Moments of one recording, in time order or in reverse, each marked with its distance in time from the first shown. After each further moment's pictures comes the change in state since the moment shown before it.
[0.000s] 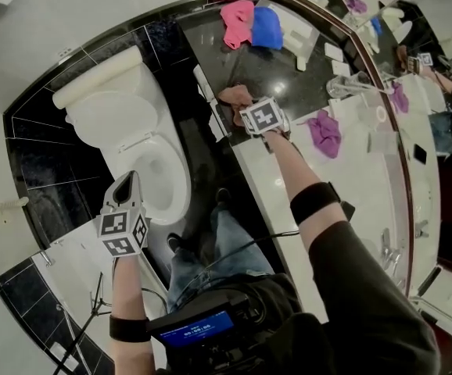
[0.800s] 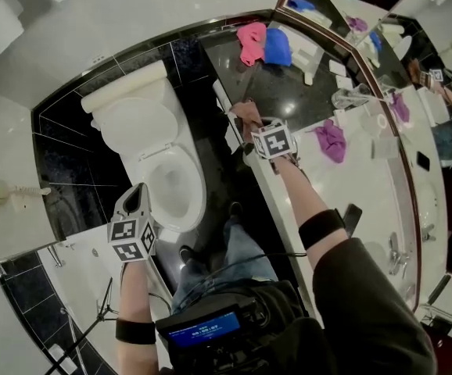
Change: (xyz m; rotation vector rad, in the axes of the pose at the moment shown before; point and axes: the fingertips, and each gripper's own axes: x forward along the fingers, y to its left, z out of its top) left arm -0.071 0.026 -0.014 -0.017 -0.050 0.036; right arm -0.068 0.055 0.005 0.021 -0.152 -0.042
